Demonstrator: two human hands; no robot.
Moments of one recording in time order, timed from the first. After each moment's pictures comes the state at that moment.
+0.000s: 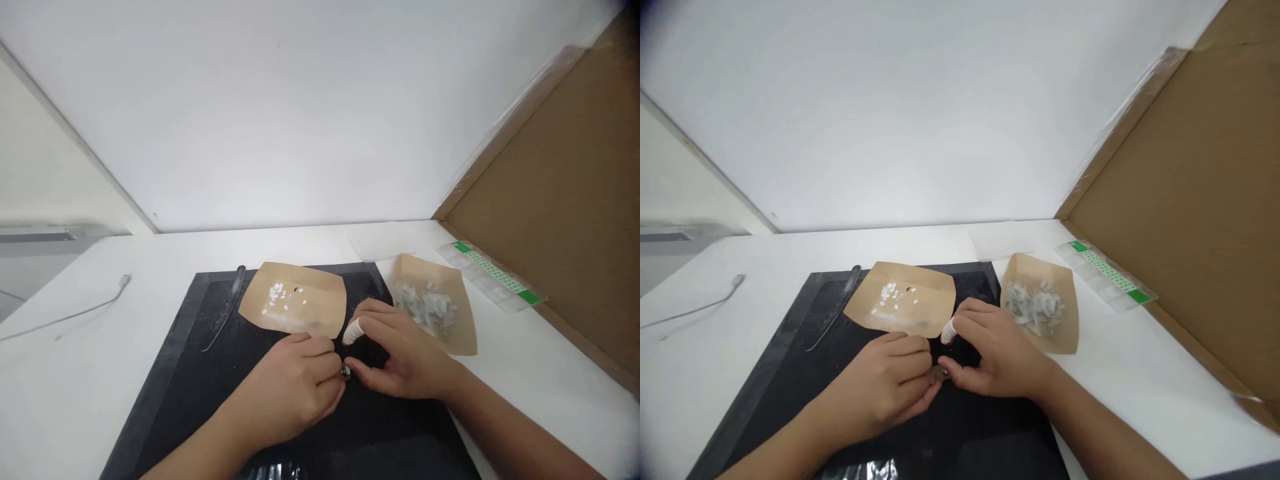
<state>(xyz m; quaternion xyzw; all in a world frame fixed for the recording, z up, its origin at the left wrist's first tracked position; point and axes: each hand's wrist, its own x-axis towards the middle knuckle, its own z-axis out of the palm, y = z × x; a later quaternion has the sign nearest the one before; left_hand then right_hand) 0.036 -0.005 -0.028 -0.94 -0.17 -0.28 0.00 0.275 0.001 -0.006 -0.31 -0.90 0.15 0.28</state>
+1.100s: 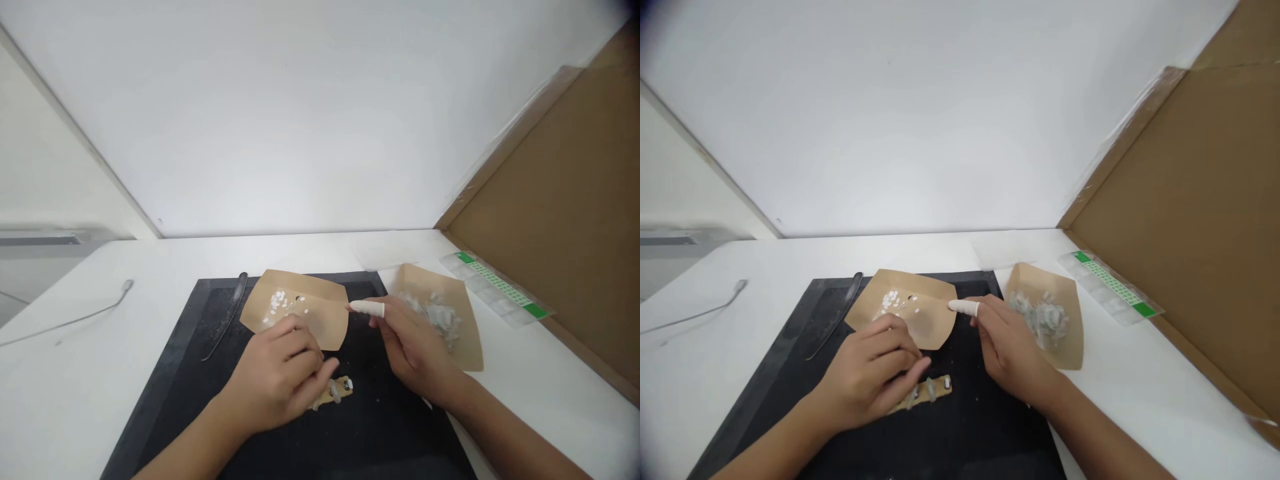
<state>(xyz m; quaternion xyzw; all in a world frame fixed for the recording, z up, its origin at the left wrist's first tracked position) 0.022 0.008 -0.019 -0.87 -0.22 -0.42 -0.10 0.286 0.006 -0.014 -0.44 -0.83 0.09 0.33</state>
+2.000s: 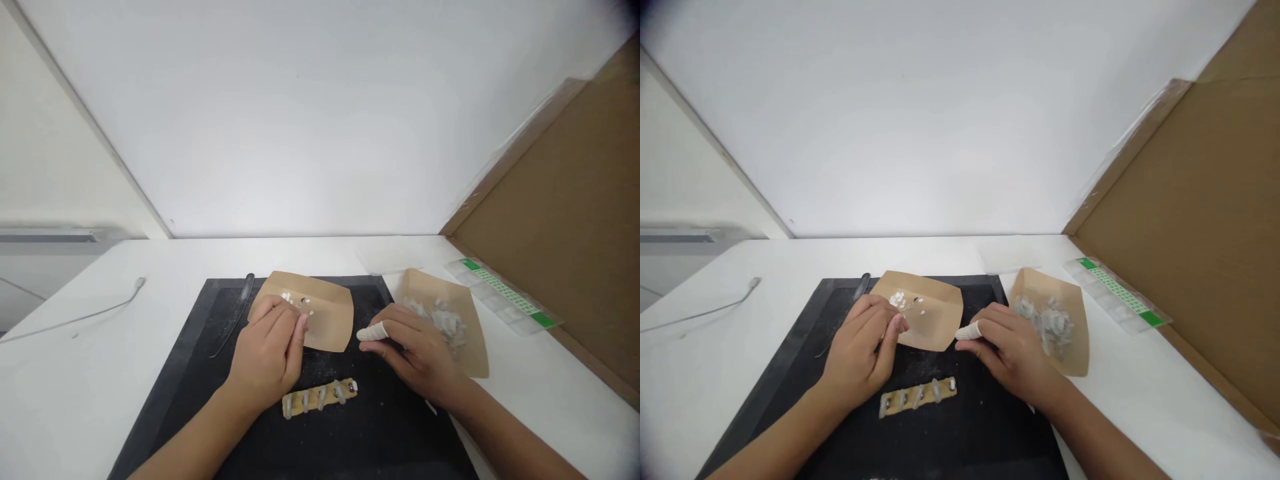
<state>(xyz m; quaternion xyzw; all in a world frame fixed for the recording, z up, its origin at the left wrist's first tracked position) 0.010 0.017 -0.021 -0.81 -0.36 -0.45 -0.03 0.284 0.008 -0.013 -0.37 -0.85 0.09 0.36</state>
